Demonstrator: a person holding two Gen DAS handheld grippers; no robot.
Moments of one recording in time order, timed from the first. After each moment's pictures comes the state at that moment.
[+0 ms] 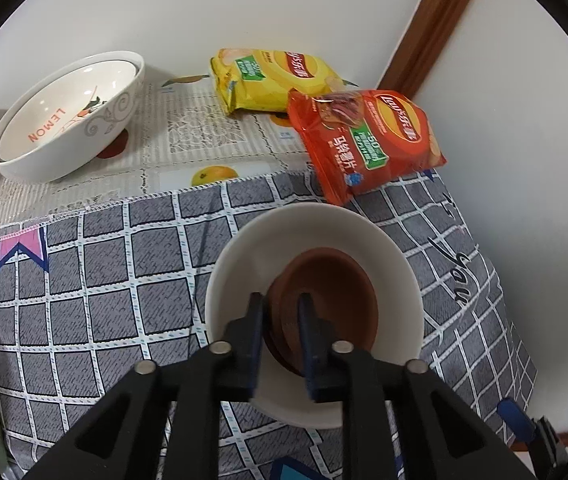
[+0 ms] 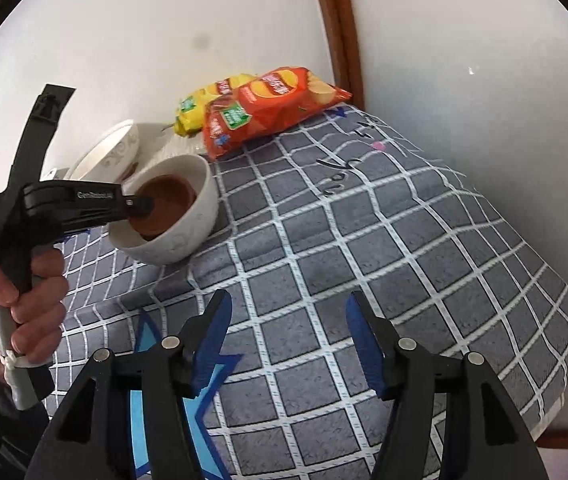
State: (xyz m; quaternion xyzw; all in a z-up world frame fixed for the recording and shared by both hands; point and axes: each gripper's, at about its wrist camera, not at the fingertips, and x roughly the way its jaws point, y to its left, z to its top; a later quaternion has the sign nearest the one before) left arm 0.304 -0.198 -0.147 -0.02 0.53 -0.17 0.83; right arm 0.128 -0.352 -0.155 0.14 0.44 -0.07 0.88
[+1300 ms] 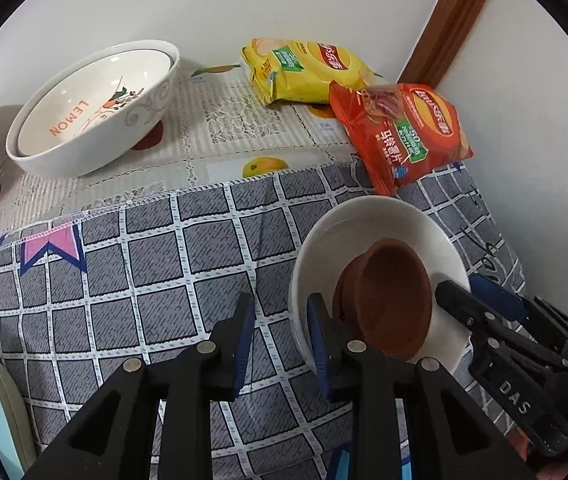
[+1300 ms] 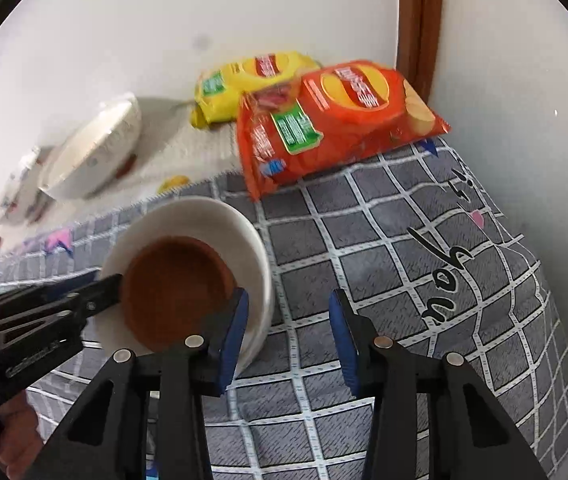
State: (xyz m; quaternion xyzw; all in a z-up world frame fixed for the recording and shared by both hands) left arm 0.315 -0.170 -0.151 0.01 0.54 -0.15 0.83; right arm 0.266 -0.314 -0.173 0.07 0.50 -0.05 0.86
